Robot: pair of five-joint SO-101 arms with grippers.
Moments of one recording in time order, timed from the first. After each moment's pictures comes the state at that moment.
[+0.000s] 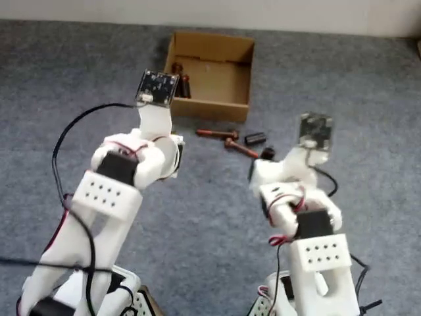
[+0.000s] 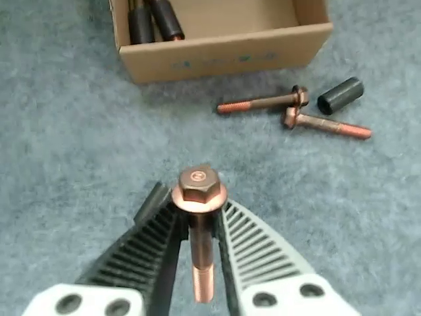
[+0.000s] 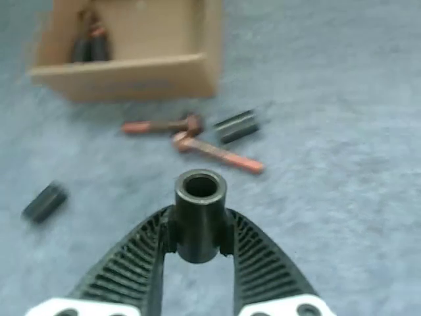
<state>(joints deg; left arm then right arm) 13.4 -33.5 35.3 57.9 11.4 -16.0 -60.3 58.5 51.9 -13.4</state>
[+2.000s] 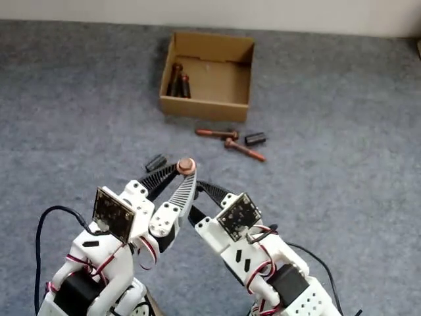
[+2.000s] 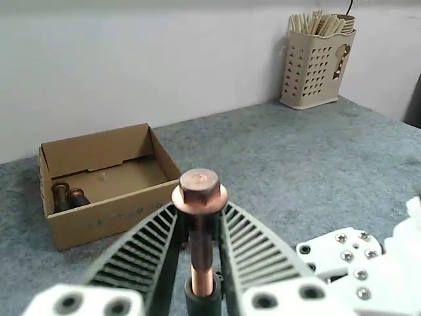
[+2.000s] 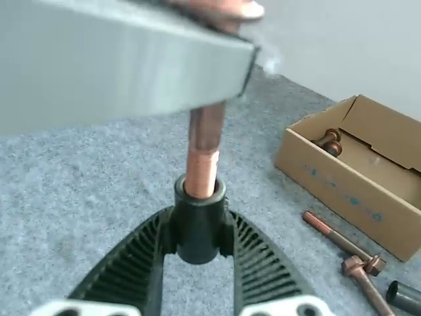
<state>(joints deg) 30.0 -103.8 71.2 49.1 8.4 -44.8 -104.4 92.6 32.4 9.5</state>
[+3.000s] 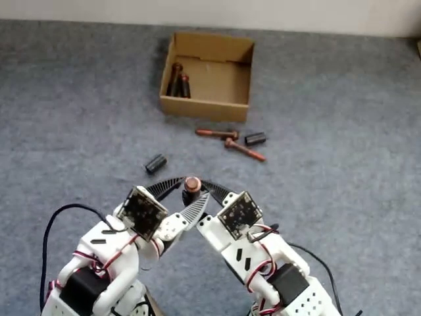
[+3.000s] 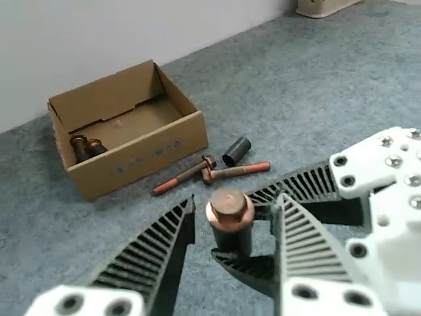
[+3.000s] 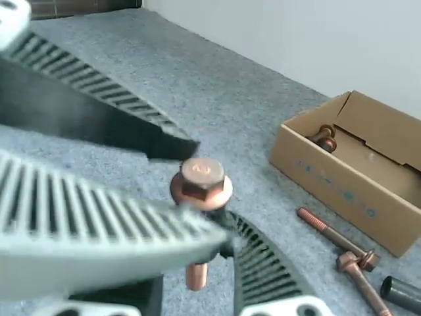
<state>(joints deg) 28.3 -103.9 74.6 58.6 -0.2 -44.0 -104.4 92.7 32.5 9.5</state>
